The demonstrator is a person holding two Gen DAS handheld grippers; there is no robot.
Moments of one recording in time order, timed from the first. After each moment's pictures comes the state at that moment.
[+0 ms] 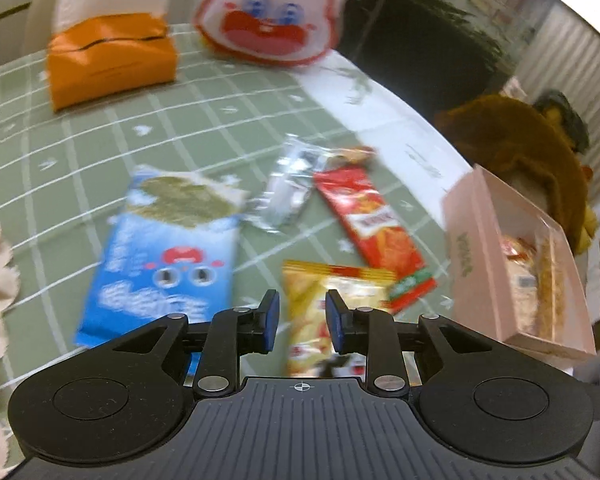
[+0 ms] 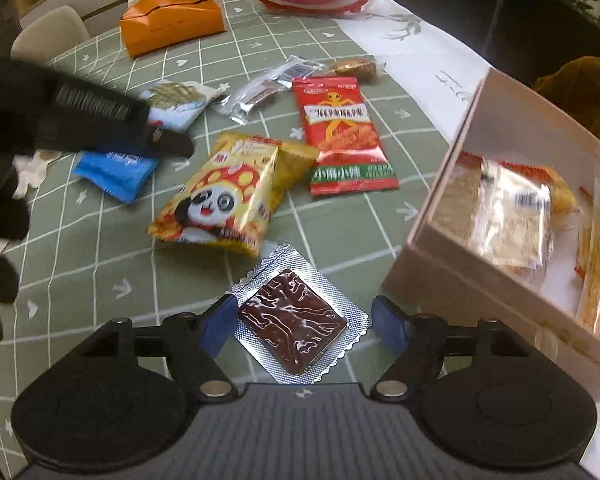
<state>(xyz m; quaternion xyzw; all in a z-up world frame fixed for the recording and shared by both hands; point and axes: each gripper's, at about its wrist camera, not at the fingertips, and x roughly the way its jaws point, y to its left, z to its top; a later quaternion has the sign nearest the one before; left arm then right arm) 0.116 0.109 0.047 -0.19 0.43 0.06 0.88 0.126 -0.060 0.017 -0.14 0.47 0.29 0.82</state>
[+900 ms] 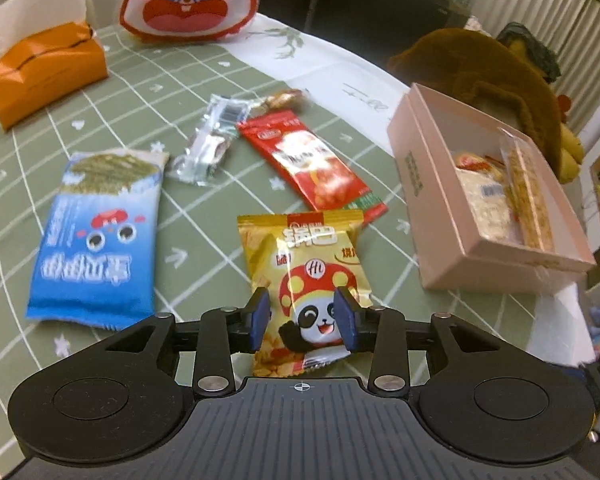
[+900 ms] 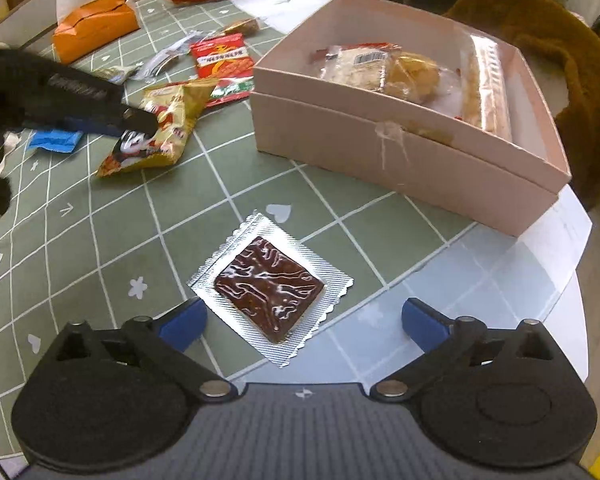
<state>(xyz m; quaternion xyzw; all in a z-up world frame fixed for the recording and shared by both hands) 0.101 0.055 0.035 -0.12 0.46 0.00 0.88 0.072 -0.142 0.001 -0.09 0.48 0.18 0.85</state>
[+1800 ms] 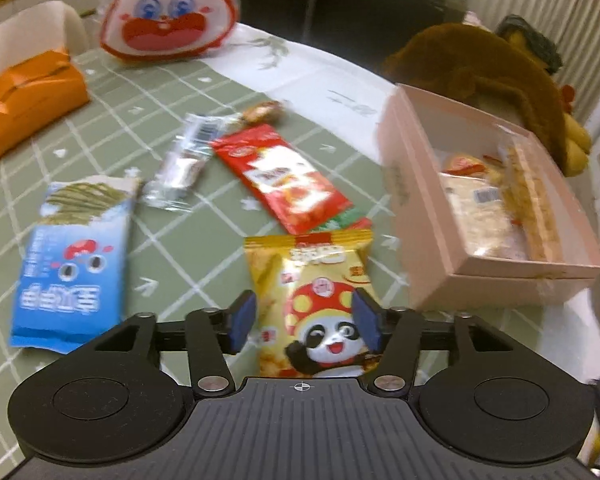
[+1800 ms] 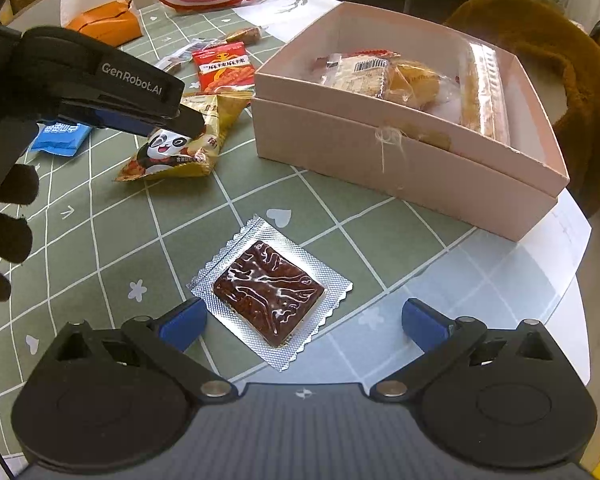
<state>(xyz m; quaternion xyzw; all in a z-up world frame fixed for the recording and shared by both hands) 0.122 0.028 0.031 -0.07 0.45 0.03 0.89 0.070 -0.139 0.002 -0.09 0.47 0.19 0.86</state>
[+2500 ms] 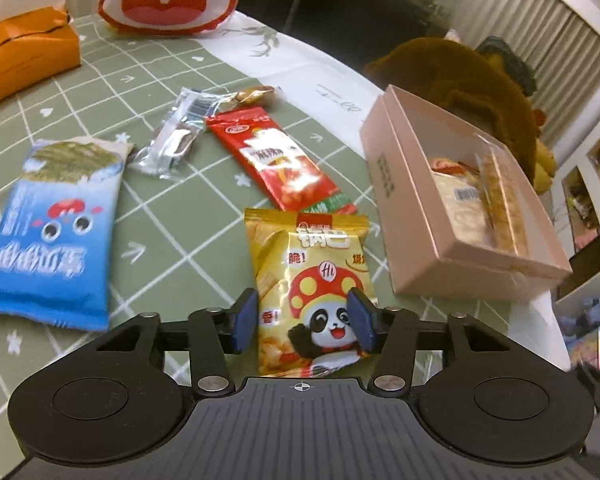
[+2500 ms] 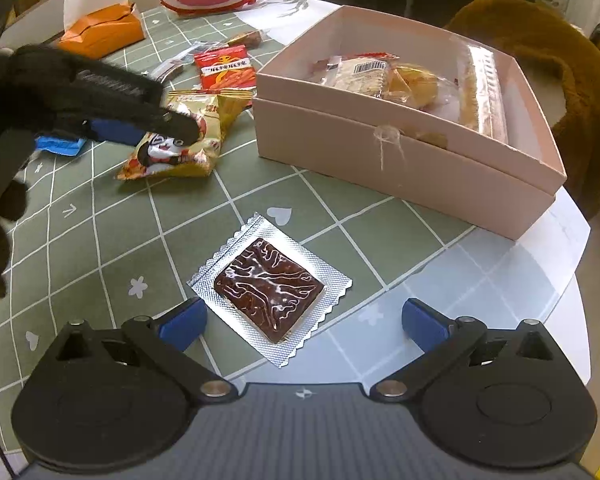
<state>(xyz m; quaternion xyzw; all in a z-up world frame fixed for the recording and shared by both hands) 0.100 0.051 0.024 -0.15 0.44 -0.03 0.88 0.069 -0.142 0.003 -0.09 0.47 0.19 0.86</state>
